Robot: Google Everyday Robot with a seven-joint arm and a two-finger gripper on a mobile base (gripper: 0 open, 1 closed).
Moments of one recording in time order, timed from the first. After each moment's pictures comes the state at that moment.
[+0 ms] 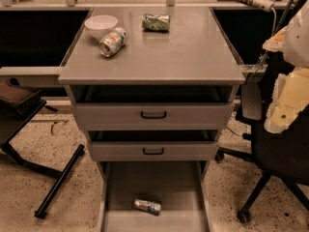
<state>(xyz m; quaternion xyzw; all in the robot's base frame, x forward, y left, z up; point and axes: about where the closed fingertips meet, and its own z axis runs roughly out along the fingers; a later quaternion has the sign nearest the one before) 0.438 -0.217 0.976 -0.60 0.78 -0.03 0.16</state>
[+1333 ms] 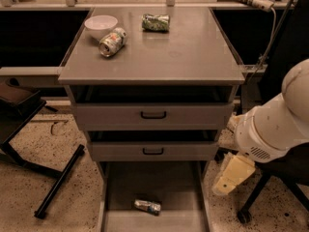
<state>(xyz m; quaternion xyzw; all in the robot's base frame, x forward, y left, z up) 0.405 -0.173 0.806 -0.54 0.82 0.03 0.19</state>
